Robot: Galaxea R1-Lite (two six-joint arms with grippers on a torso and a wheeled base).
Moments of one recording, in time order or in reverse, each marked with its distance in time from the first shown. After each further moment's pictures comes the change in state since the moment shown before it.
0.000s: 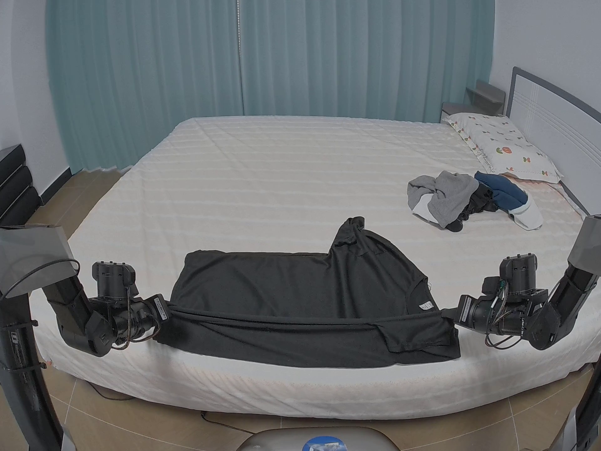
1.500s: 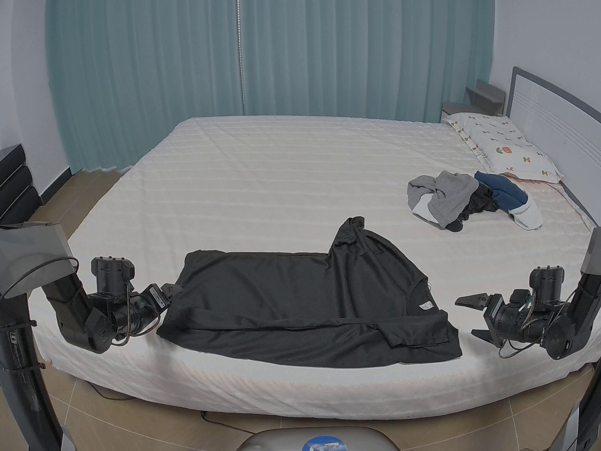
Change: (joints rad) left arm -0.005 -0.008 -0.022 -0.006 0.000 -0.232; right arm -0.181 0.019 0.158 -0.211 0.190 0.324
